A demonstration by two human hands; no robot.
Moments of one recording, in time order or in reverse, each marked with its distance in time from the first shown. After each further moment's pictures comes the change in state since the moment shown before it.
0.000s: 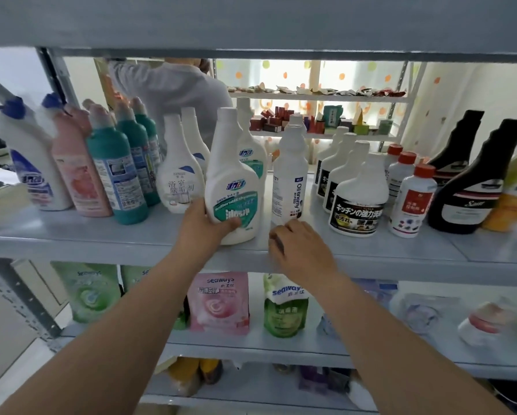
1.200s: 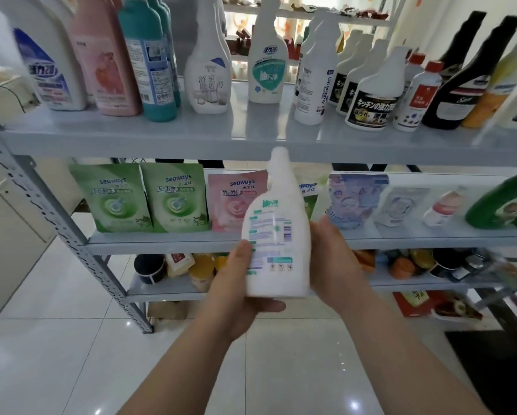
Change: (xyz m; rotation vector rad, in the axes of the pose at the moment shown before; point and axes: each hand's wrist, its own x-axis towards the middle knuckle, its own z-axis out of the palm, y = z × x) left_hand -0.269 -0.087 -0.096 -0.915 -0.525 -0.706; right_hand -0.205 -0.180 0.018 1.659 -0.014 0.833
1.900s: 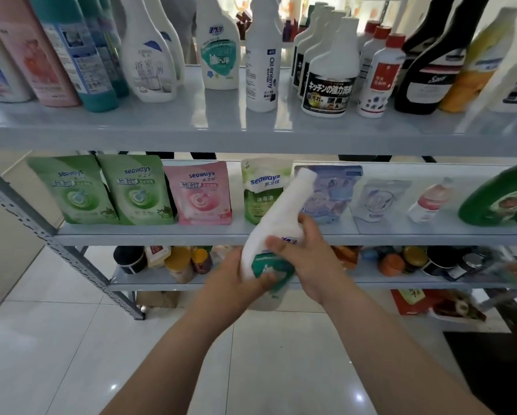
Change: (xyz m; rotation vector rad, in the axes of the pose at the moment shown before) left_hand 0.048 -0.068 0.081 1.052 0.181 0.225; right_hand 0.014 -0.036 -0.114 -0.387 0.092 -0.018
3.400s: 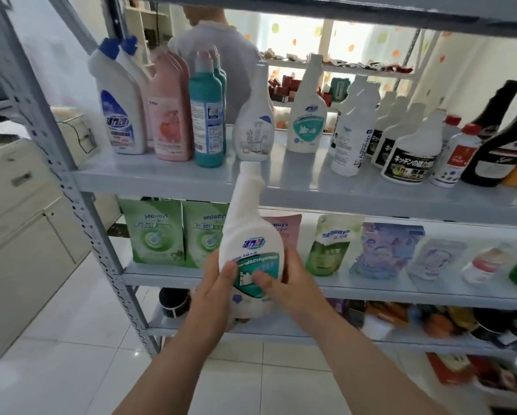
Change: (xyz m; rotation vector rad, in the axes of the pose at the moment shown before) left_hand 0.007 -0.065 -0.195 -0.561 0.236 0.173; right_hand 0.018 -0.024 0.210 -0.188 -0.267 -0.262
